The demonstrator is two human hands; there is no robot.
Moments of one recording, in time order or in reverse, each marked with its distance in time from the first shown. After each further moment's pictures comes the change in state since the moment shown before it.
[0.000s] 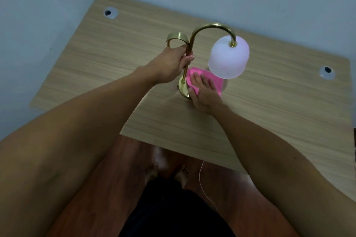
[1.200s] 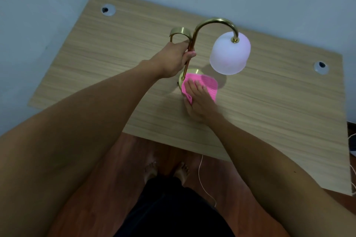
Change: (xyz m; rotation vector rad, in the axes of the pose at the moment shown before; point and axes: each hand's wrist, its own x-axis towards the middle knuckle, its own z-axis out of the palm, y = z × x) left_hand 0.001 0.000 -0.005 0.006 -0.025 -0.012; right_hand -0.030 -0.034 0.017 -0.021 0.031 -0.029
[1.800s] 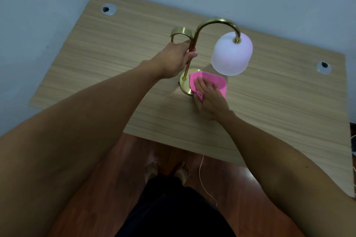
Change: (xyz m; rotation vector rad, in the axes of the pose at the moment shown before) left_hand -0.002 0.000 0.001 -0.002 -0.006 0.014; right_hand -0.002 0.033 -0.011 -0.059 -0.007 0.011
